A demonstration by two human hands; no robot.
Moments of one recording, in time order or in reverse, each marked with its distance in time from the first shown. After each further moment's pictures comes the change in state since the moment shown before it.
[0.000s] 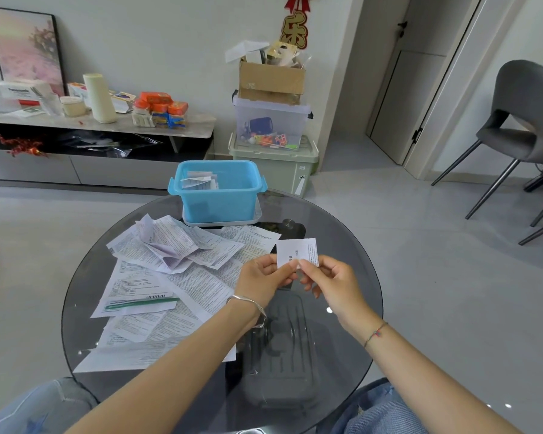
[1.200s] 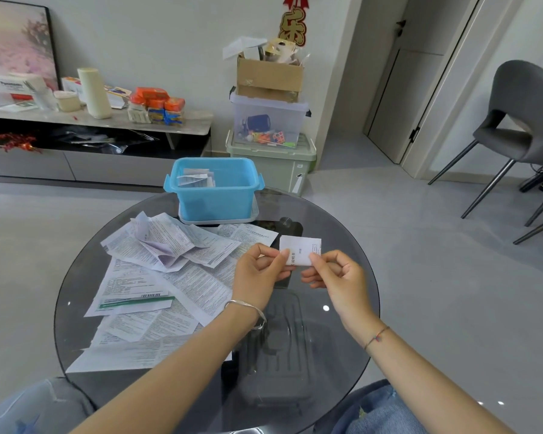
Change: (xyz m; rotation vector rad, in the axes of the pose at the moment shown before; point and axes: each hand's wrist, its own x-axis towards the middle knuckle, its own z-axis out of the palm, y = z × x) left_hand 0.002 0.001 0.006 -0.050 0.120 0.113; right_hand -0.001 0.001 -0.007 0.104 0.142 -0.053
